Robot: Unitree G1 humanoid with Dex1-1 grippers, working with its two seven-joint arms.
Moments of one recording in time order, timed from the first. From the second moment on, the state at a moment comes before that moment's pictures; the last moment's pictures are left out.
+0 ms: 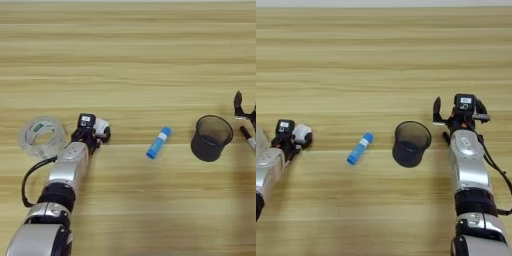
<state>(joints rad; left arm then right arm) -0.38 0.10 0.08 0.76 -0.05 0.12 -0.14 -0.34 -0.24 -0.23 0.44 0.03 -0.01 -0.05</state>
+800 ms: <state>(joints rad) -0.24 -0.04 0.03 0.49 -0.07 0.26 -0.12 -0.34 -0.24 -0.23 0.44 0.03 -0.01 -0.05</state>
